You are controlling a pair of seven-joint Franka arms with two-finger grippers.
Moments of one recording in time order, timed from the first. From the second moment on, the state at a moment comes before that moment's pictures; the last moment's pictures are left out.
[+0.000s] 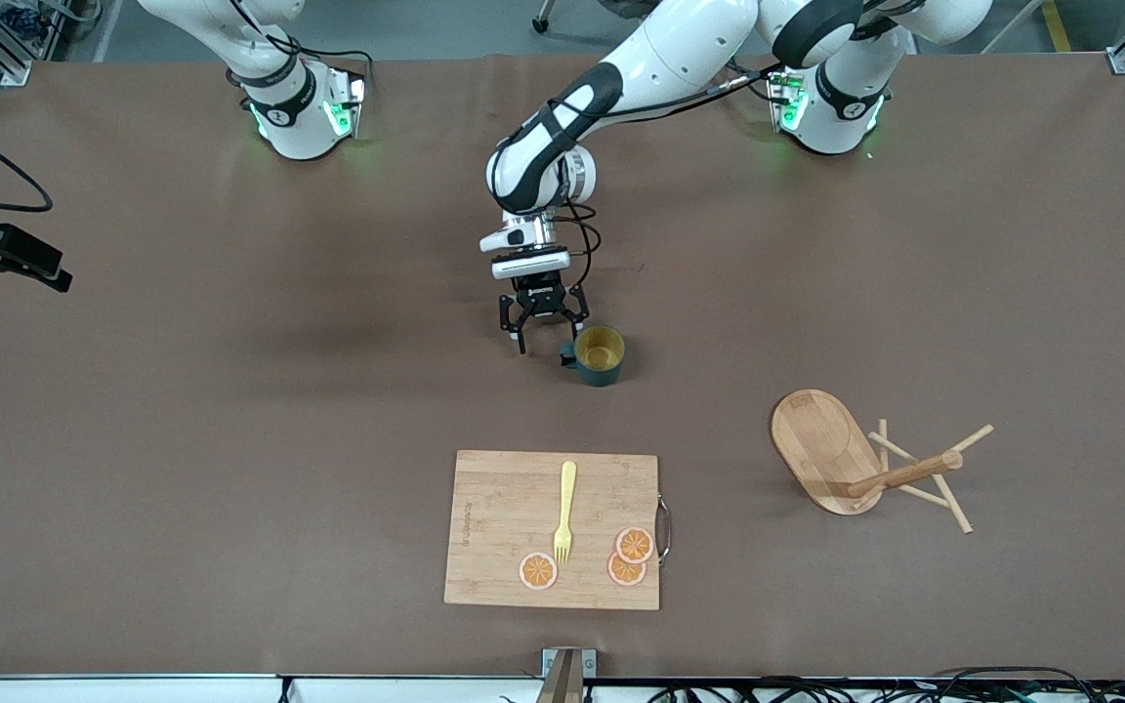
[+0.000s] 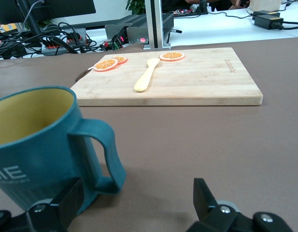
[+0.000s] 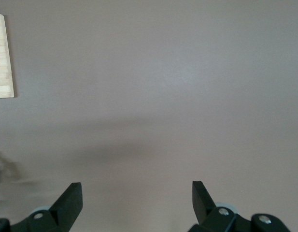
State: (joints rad) left arm -0.93 0.92 -0.25 -1.60 1.65 1.99 -2.30; right arm -0.06 -0.02 -0.04 -1.65 0.00 1.65 -0.04
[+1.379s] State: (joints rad) left arm -0.95 0.95 -0.22 -1.54 1.65 2.02 -2.25; right arm -0.06 -0.02 -0.05 -1.65 0.00 1.65 -0.04
